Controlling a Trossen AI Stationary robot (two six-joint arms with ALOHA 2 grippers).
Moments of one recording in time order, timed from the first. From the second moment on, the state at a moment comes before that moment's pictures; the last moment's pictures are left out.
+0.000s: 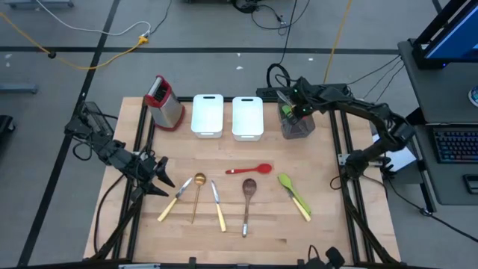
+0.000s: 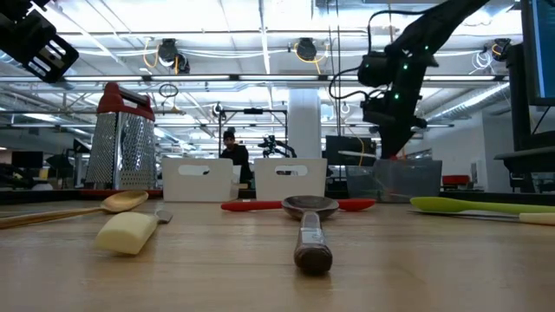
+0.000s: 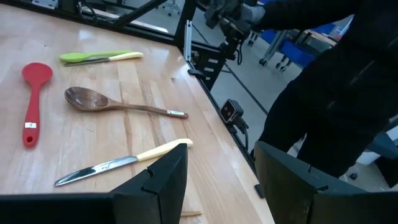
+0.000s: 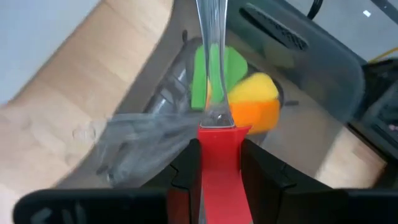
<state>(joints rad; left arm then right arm) -0.57 0.25 0.31 -0.29 -0.04 -0.42 -0.77 1.50 1.04 -0.68 0.13 0.09</state>
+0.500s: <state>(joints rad) -0.57 0.25 0.31 -0.29 -0.04 -0.43 -0.79 1.55 1.04 -0.73 0.18 0.10</state>
